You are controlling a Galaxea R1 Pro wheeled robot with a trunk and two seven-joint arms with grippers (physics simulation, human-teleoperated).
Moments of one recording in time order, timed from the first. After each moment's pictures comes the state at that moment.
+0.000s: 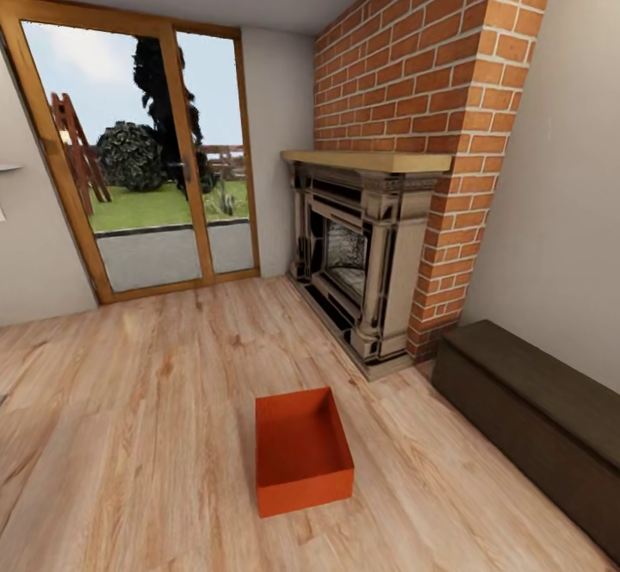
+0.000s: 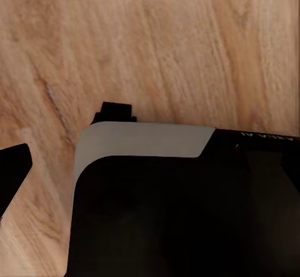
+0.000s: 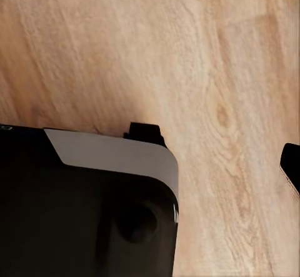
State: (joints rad) left arm -0.19 0.02 0.00 -0.02 0.15 -0.04 -0.08; right arm -0.20 0.05 0.57 0.03 -0.43 -0.12 -0.12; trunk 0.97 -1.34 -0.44
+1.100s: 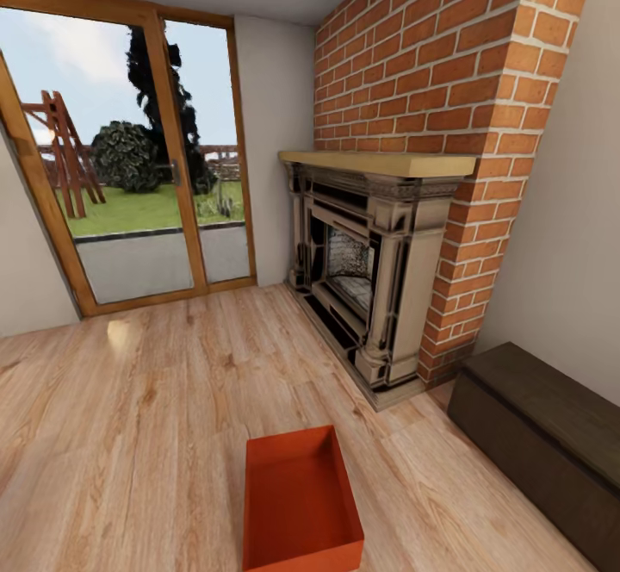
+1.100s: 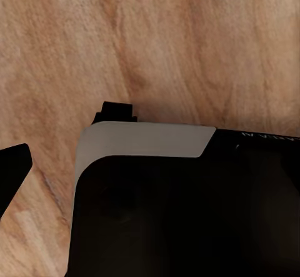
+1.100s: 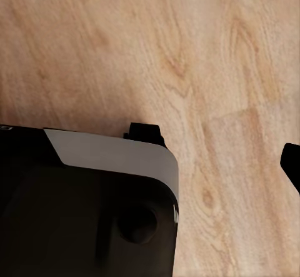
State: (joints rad) left arm -0.19 0.02 0.01 -0.02 0.15 -0.04 -0.08; right arm -0.20 0.05 0.57 0.03 -0.43 -0.12 -0.12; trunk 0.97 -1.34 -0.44
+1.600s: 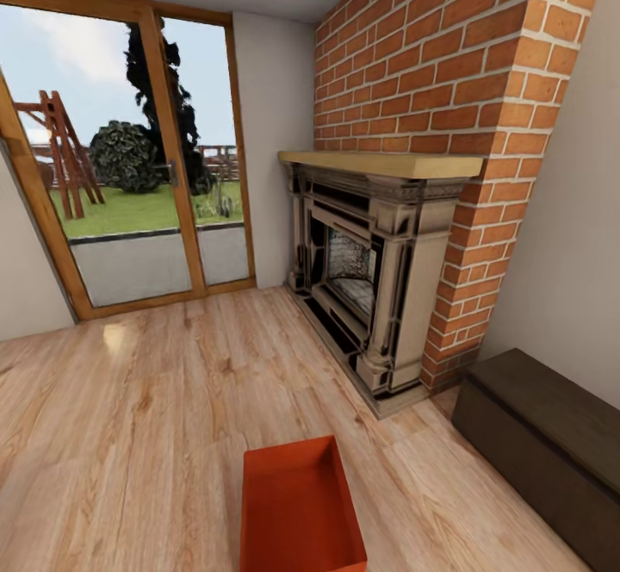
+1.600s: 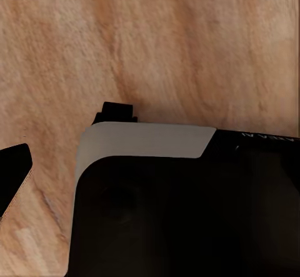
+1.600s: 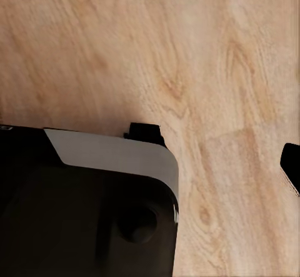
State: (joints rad) left arm -0.19 0.02 0.01 -0.02 0.15 -0.04 -0.08; right arm -0.20 0.05 0.57 0.03 -0.43 -0.12 -0.12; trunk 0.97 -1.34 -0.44
